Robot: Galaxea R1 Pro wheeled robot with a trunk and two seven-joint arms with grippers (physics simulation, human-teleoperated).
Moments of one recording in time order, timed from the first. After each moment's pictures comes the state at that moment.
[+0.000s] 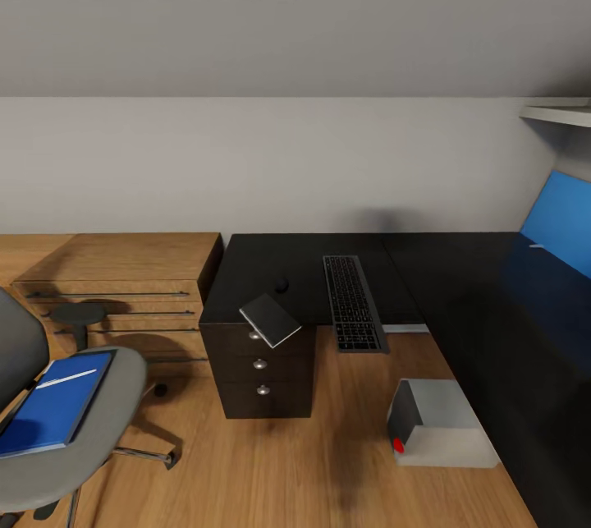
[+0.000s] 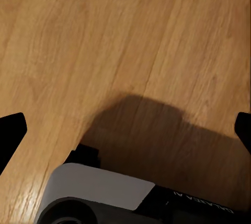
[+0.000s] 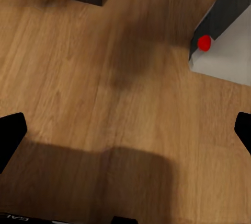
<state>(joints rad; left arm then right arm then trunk) -0.20 0.00 -0.18 -0.26 0.50 -0.18 0.07 -0.16 0.10 0.48 -0.07 -0.07 -0.67 -0.35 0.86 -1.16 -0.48</state>
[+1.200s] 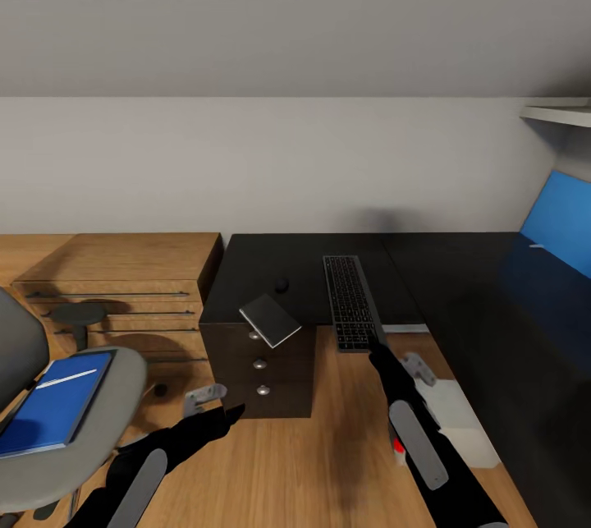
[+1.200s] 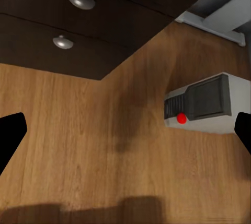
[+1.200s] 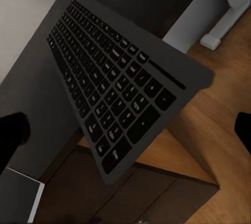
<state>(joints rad) -0.20 0.10 -0.18 -1.35 0.65 0.60 0.07 -0.40 0.03 0.15 -1.12 -0.91 -0.09 -0.34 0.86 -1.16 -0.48</state>
